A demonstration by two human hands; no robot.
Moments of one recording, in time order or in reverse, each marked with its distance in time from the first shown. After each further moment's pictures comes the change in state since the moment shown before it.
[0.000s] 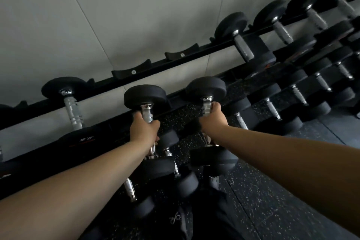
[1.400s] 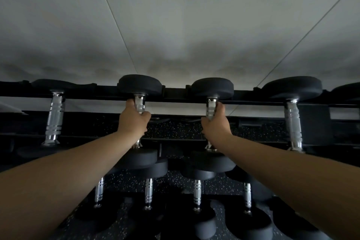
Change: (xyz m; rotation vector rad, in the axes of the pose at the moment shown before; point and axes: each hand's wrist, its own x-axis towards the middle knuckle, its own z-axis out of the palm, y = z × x) left_hand 0.155 0.064 0.034 0.018 0.343 -0.120; right_hand 0.206 -0.122 -0.011 -0.236 -0.336 -0.200
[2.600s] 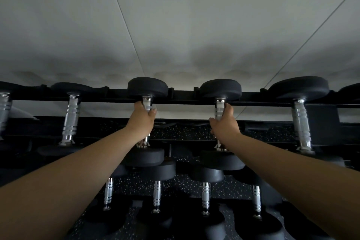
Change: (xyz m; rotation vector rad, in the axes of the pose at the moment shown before) left_hand -0.001 0.006 -0.017 0.111 -0.162 0.004; right_hand 0.011 0.012 0.004 -0.018 0.025 -0.029
